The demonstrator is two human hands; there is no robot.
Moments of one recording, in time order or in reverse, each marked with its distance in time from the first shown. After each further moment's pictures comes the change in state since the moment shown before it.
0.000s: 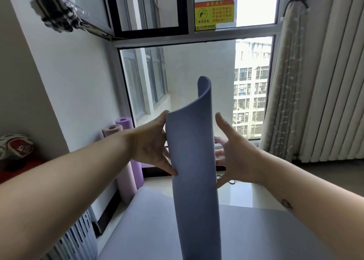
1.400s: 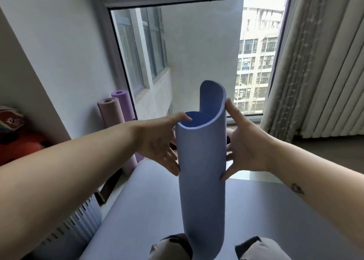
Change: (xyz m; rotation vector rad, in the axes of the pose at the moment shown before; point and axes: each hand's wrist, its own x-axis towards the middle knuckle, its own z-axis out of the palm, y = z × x) left_hand 0.043 -0.037 0.003 0.168 -0.061 -0.253; right_hand 0.018 0.034 -0.024 0.054 -0.027 0.184
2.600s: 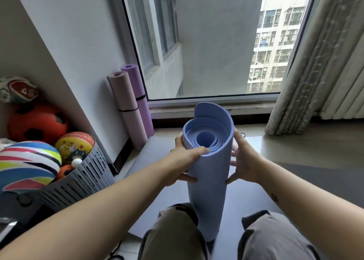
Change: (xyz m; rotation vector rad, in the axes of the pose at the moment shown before) left_hand 0.056 -0.109 0.062 -0.133 0.412 0.216; right_hand 0.061 0.112 -0.012 0.069 0.182 0.054
